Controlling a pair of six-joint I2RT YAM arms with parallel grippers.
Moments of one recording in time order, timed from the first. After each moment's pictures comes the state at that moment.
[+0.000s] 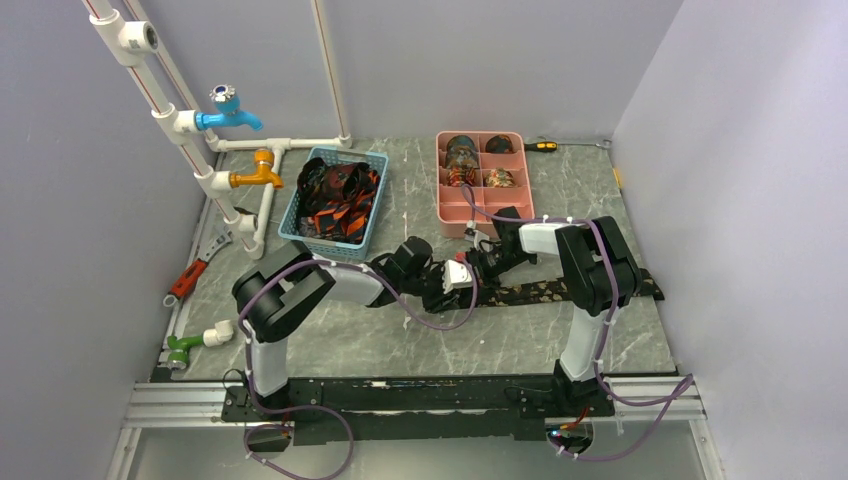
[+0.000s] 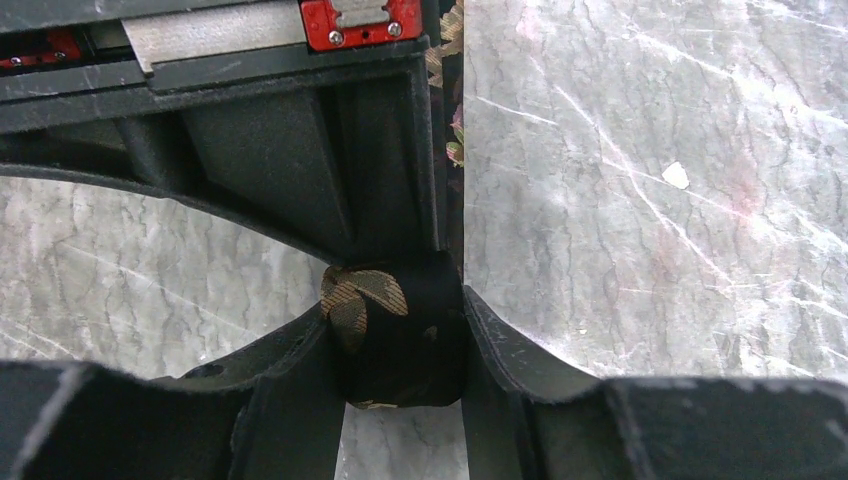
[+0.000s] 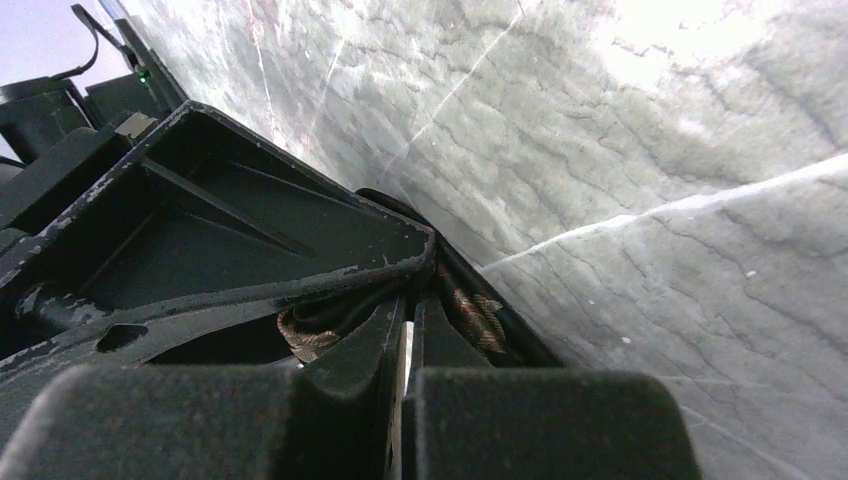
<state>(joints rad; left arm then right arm) -0.87 1.89 0.89 0.39 0.53 0.36 0.30 1.90 0.97 -0.51 -0.85 0.12</state>
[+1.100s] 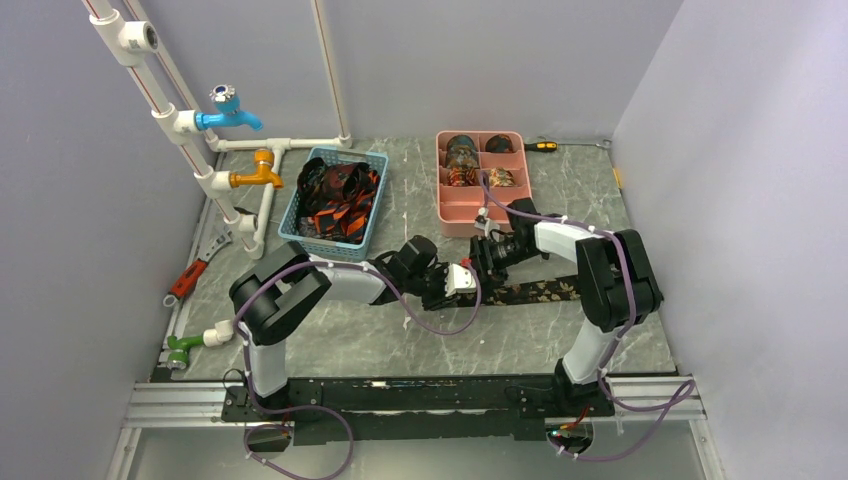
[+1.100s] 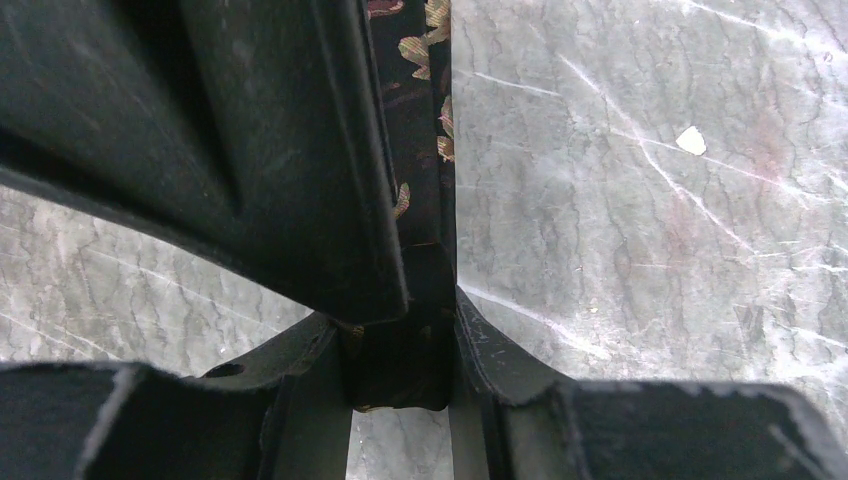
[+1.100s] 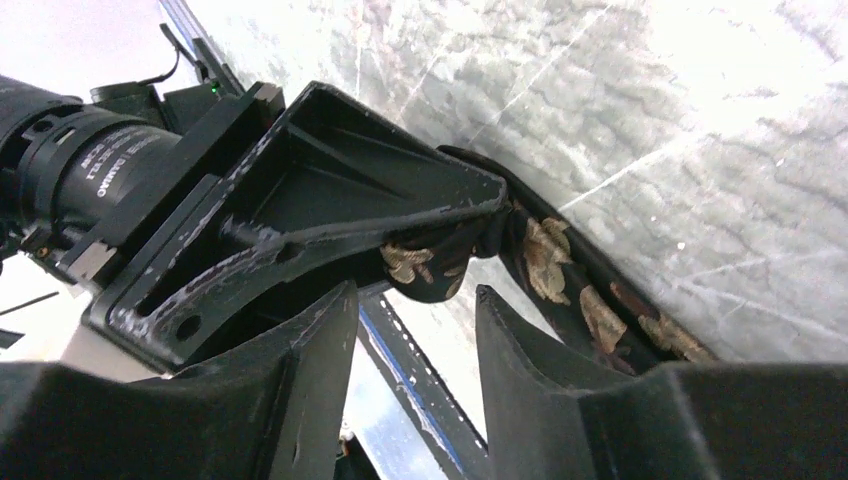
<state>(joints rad) -0.88 1.87 0.93 0.25 0.48 0.48 0.23 1.75 0.96 -0.58 -0.92 0.12</state>
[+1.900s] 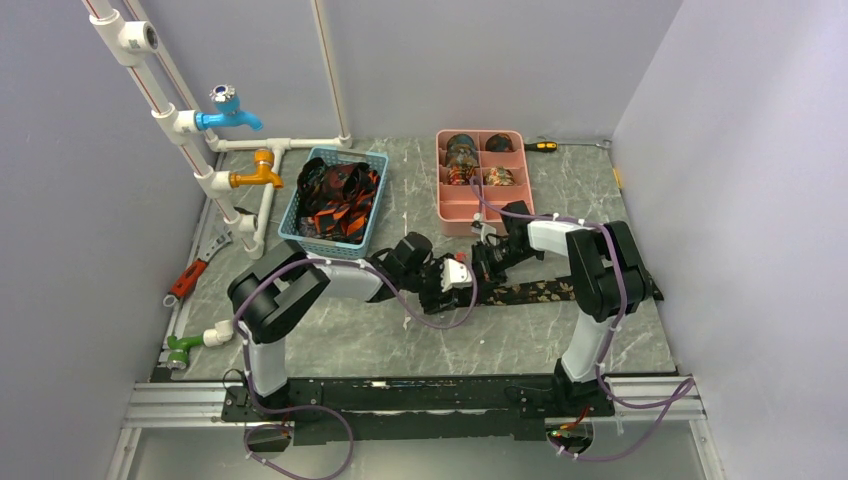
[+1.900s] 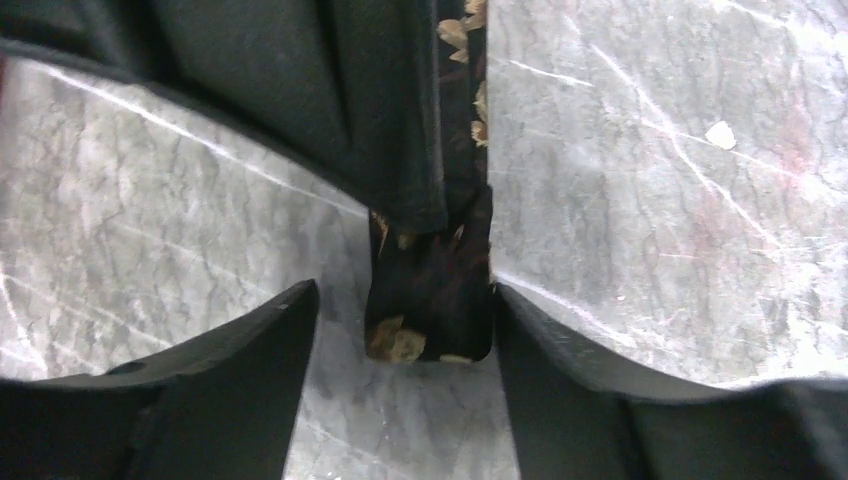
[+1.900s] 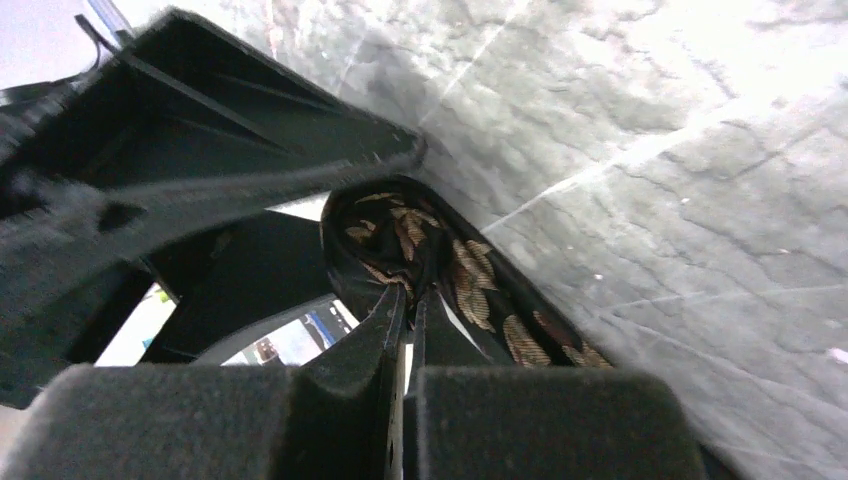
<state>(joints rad) -0.86 1.87 0.93 0.26 0.50 0.47 0.26 1.83 0.97 -0.54 -0.86 0.08</state>
